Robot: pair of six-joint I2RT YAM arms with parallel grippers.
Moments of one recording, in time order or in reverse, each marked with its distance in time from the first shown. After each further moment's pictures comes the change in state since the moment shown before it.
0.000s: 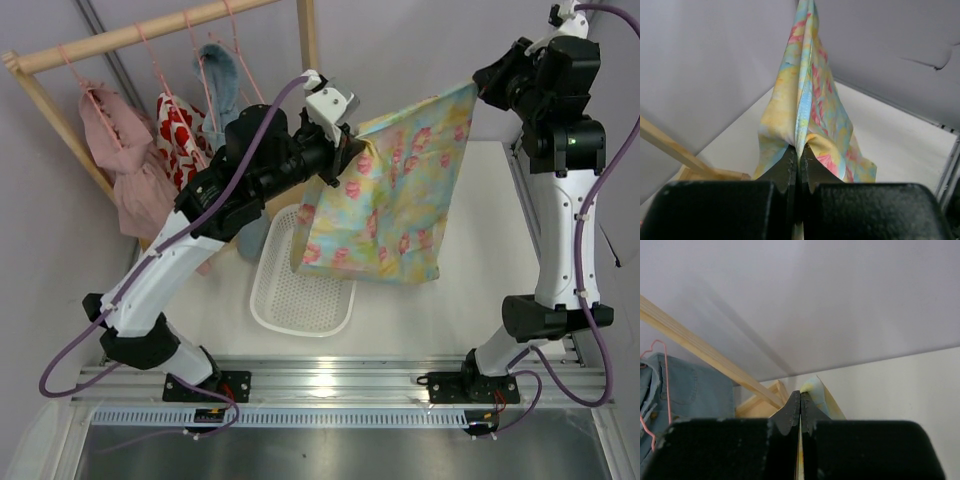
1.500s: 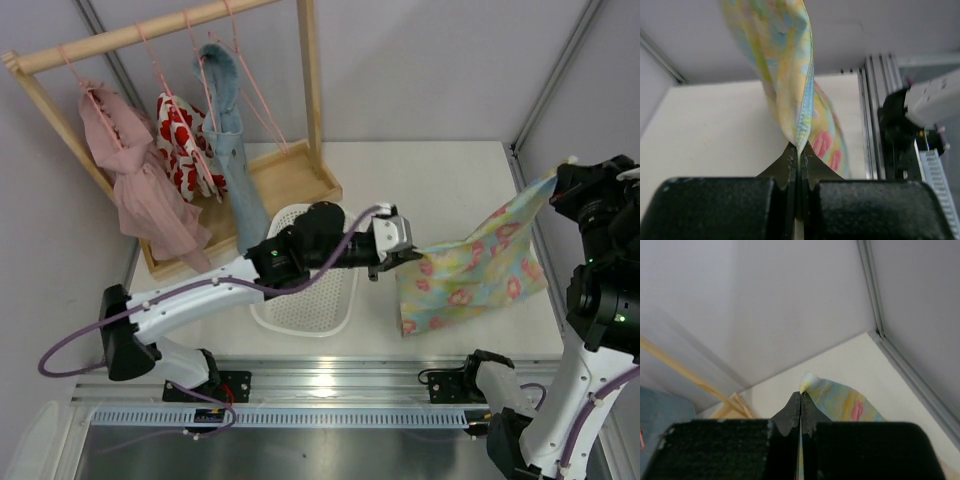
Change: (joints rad) left arm -0.224 -0.080 -0.776 0.608 0.365 0.140; right arm -0.364 -0.727 -0.605 -0.074 -0.035 -0.006
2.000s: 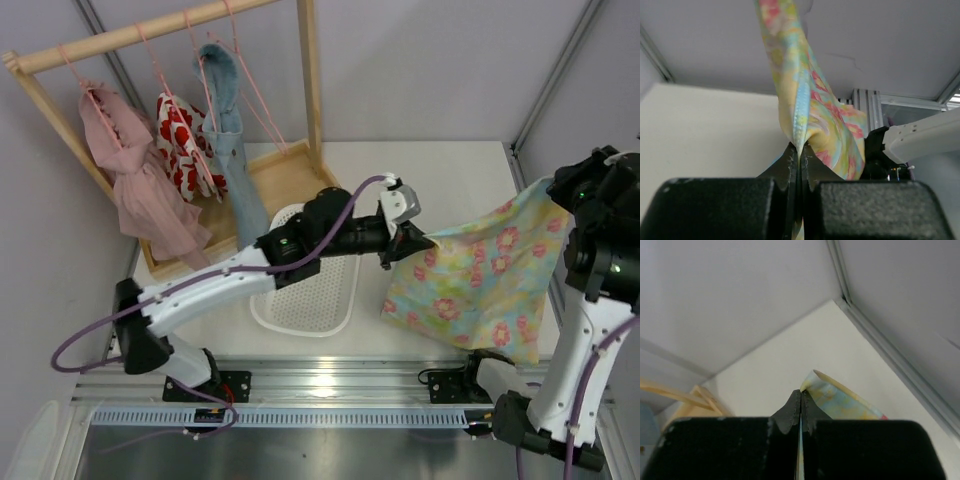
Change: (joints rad) left arm 0.024 -0.002 0.138 -0.014 -0.022 -0.206; right arm 0.004 0.124 0.071 -0.064 0.108 -0.014
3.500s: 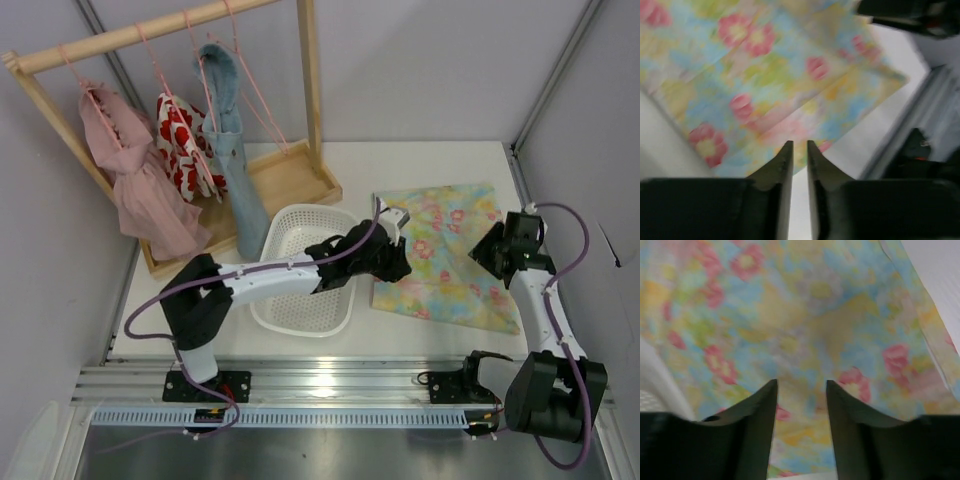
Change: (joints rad) left arm 0.062 0.322 -0.181 0.065 -0.276 -0.528; right arm 0.124 0.073 -0.967 0.417 0.008 0.120
